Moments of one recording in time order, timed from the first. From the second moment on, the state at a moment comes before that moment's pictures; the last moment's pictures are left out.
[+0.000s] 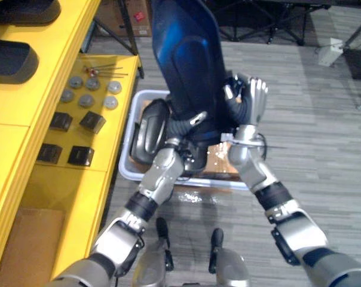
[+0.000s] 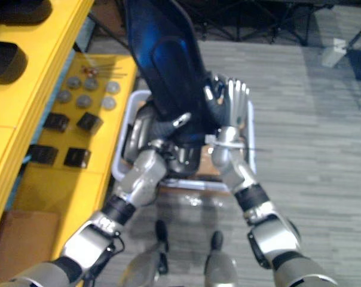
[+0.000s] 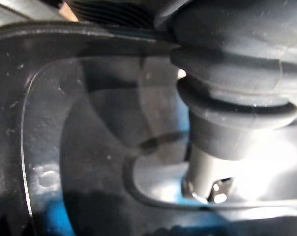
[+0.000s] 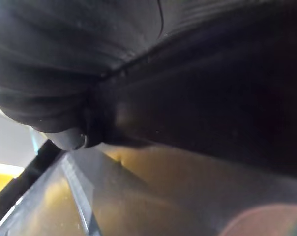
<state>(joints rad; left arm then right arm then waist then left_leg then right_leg) -0.70 0.07 -0.42 0.42 -0.76 -0.14 0.33 -0.74 -0.25 0.34 0.46 -0.60 -0.15 -0.92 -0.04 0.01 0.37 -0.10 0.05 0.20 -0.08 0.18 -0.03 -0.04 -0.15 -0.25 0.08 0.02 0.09</state>
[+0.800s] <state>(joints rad) -0.49 0.07 -0.40 0.10 -0.42 -0.25 0.47 -0.31 -0.26 0.35 0.12 -0.38 -0.42 -0.71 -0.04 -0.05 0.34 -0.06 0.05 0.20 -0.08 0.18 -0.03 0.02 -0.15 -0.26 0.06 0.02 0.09</state>
